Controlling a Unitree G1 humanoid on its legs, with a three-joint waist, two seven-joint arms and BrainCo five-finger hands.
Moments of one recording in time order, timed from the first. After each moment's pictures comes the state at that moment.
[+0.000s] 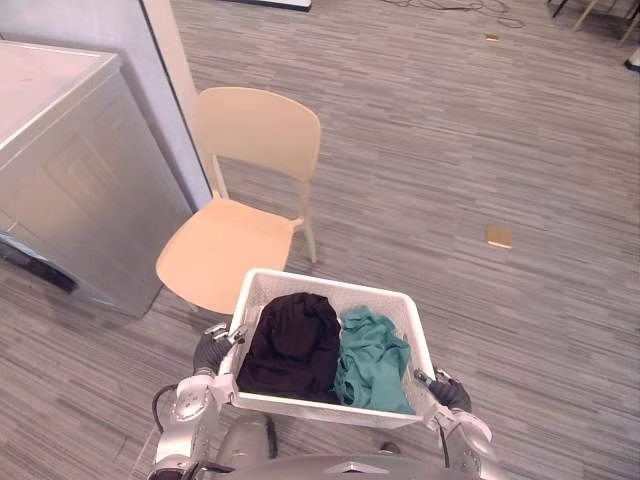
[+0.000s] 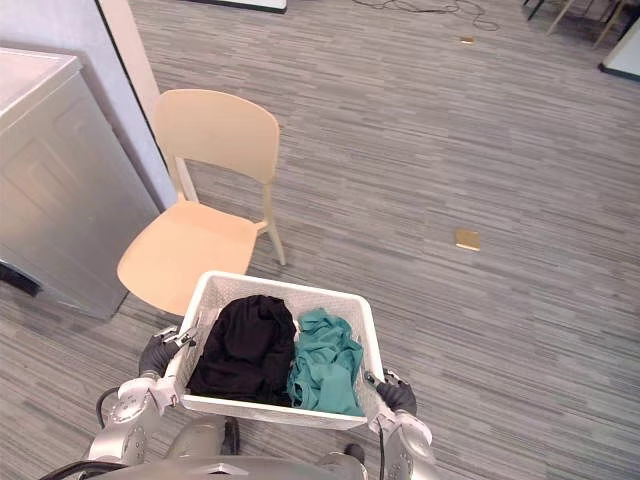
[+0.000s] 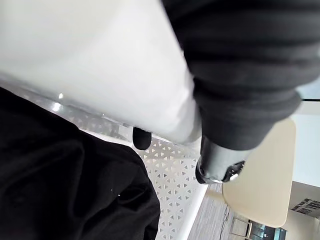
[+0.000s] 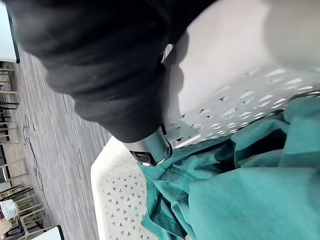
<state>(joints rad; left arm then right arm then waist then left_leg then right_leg) 0.18 0.07 -0.05 0.26 -0.28 0.03 0.10 0.19 -0.09 -0.21 0.49 0.44 0.00 -0.03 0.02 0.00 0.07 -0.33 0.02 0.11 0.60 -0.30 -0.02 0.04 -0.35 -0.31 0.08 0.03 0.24</state>
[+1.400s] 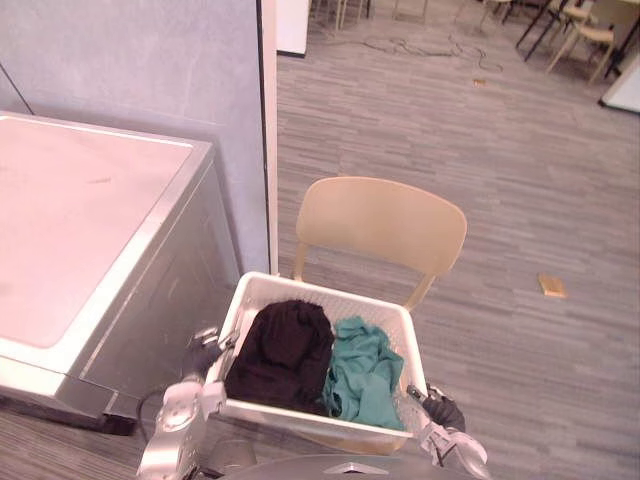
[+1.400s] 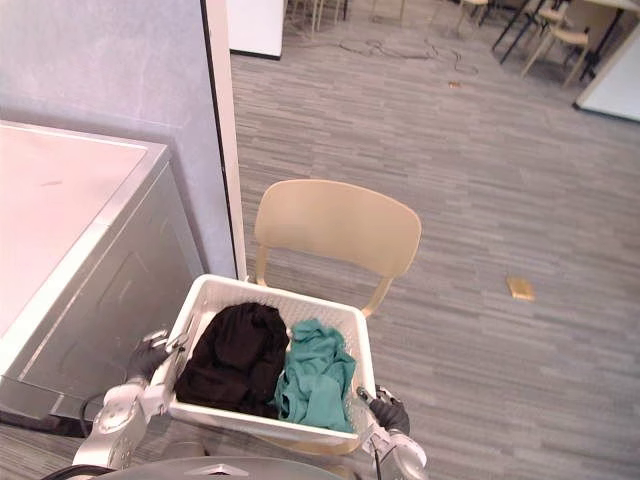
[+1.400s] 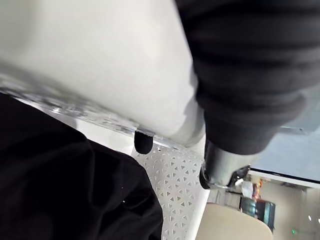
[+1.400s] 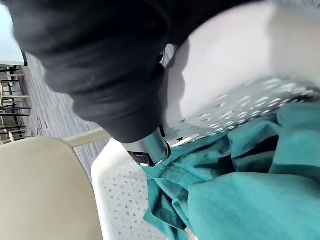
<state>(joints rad) 0.20 0.14 -0.08 0.20 -0.25 0.02 0.10 0.30 -0.07 -0.14 0.41 0.51 0.00 -0.03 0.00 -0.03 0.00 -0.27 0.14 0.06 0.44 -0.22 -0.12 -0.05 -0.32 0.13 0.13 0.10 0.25</state>
